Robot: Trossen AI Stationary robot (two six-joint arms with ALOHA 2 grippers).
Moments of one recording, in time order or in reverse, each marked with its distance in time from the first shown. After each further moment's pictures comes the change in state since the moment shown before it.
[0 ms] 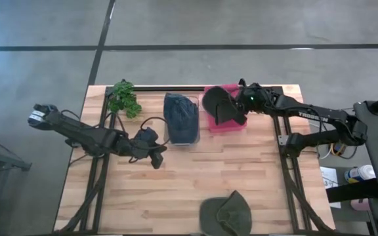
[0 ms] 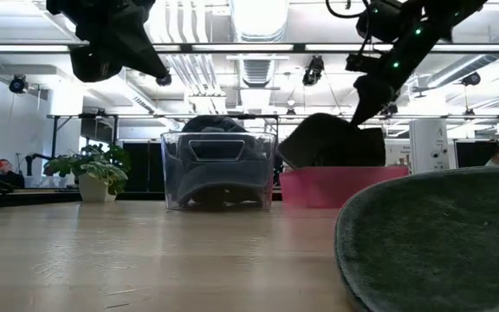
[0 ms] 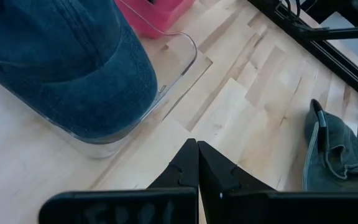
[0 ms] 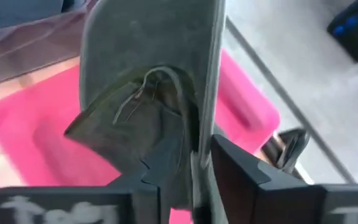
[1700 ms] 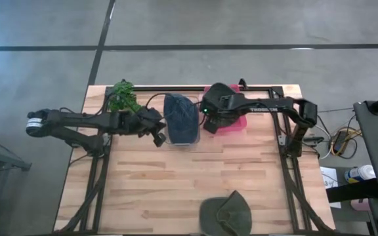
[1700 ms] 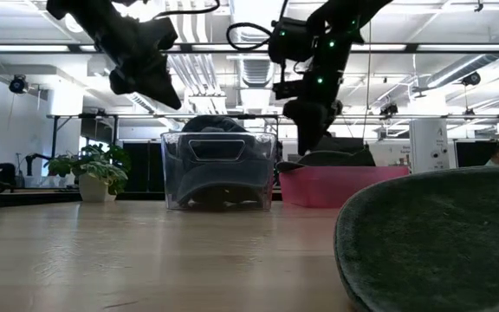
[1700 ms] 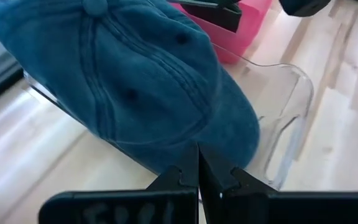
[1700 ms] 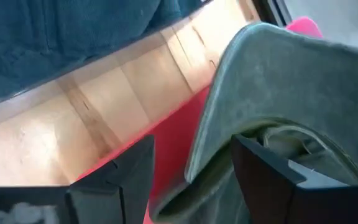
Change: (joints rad) left arm 0.379 0.000 -0.003 -0.016 0.116 0.484; right arm 0.232 0.640 0.527 -0.291 0.126 0.243
